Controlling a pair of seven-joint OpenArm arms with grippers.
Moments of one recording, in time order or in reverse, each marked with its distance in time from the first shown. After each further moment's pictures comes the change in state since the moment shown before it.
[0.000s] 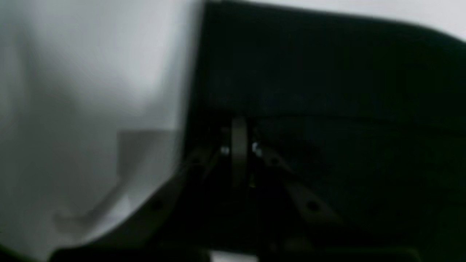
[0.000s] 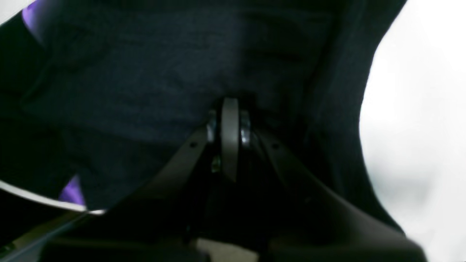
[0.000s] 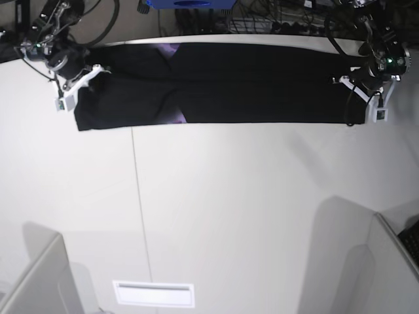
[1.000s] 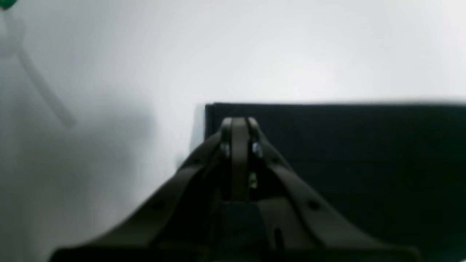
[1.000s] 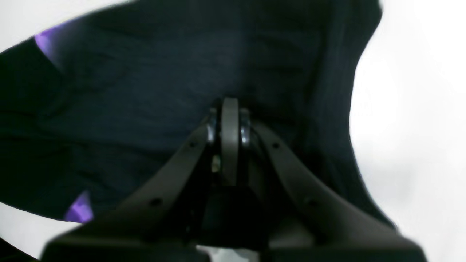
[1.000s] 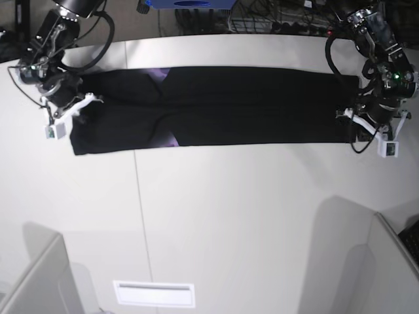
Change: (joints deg) left arm -7.5 1.0 -3.5 12.2 -4.7 -0.4 2.9; right arm 8.0 1.6 0.0 0.3 -2.1 0.0 4.0
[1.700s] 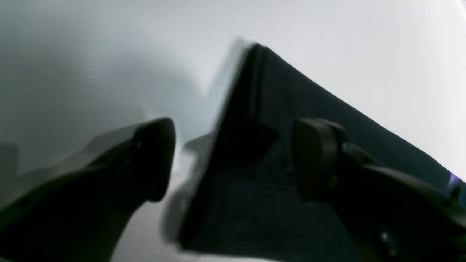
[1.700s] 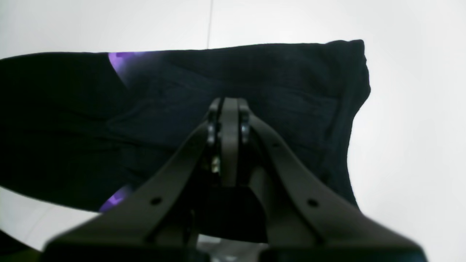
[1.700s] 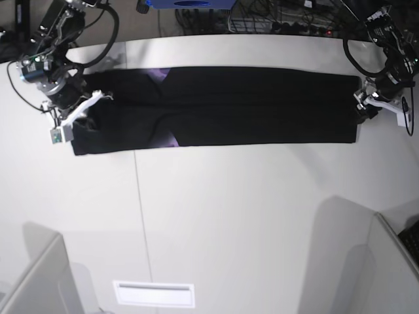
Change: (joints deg) left arm 0.4 -3.5 -9.1 -25.0 -23.0 0.4 -0.6; right arm -3.3 -1.7 -4.7 11.6 0.0 0.2 -0.2
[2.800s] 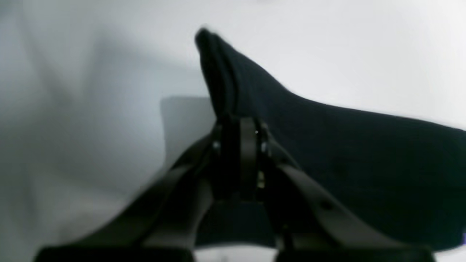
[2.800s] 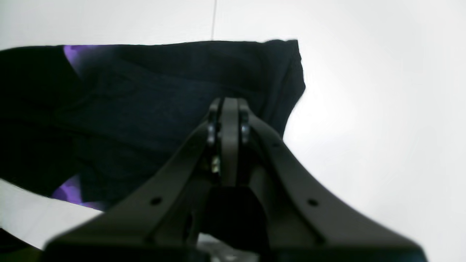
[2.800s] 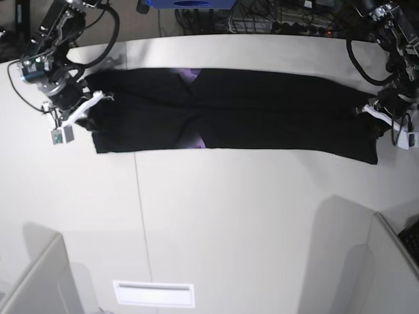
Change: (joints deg) left arm 3.8 -2.0 6.4 21.3 6.7 0.3 -0.4; right arm 0.0 -0.1 0.2 0.0 0.3 0.0 0.1
